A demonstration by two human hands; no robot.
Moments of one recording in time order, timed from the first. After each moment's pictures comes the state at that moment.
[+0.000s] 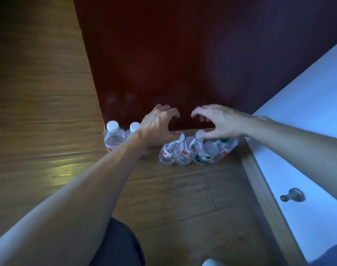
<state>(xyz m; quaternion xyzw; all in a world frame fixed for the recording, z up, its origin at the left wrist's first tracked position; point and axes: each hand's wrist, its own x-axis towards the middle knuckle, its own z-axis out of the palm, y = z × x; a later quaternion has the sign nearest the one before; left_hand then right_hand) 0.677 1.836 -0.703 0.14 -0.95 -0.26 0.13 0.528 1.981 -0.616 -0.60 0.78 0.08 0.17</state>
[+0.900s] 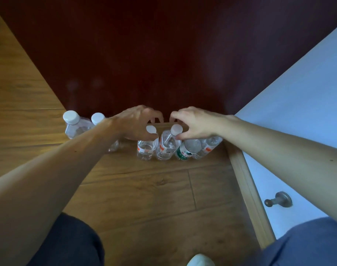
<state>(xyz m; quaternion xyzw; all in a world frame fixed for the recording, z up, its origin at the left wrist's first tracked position) 0.632 1.846 -0.711 0.09 -0.95 -0.29 -0.05 0.480 1.991 -0.657 -0.62 0.74 0.10 0.24</state>
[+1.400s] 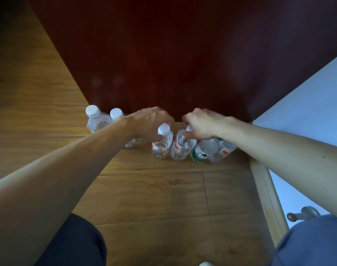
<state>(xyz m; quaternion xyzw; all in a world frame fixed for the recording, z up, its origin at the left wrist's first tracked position) 0.642 1.856 -0.708 0.10 -0.97 -0.20 -0.09 0.494 1.975 -0.678 -0.60 0.76 0.16 0.20</state>
